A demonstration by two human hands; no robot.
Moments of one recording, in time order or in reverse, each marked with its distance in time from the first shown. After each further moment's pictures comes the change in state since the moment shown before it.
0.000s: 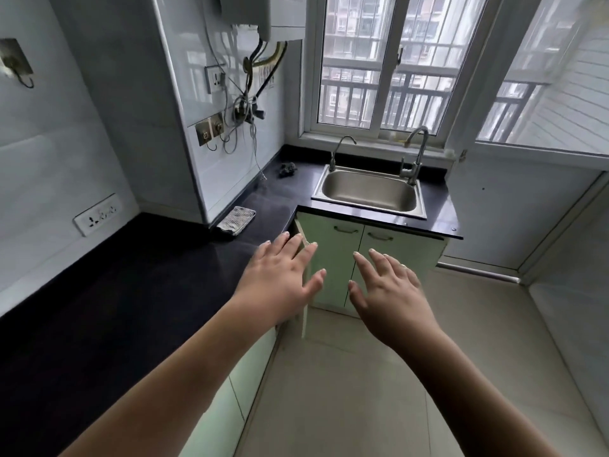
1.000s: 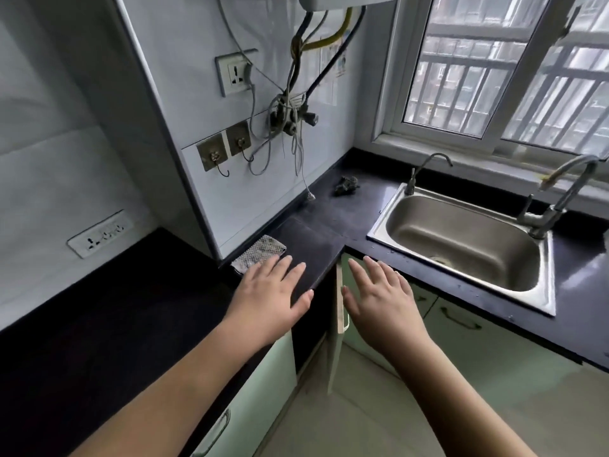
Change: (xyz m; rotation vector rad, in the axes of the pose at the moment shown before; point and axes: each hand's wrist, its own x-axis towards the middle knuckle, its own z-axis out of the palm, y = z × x) left_hand 0.301 -0.112 0.057 0.074 -0.056 -0.361; right_hand 0.388 0.041 0.071 0.066 -0.122 -0.298
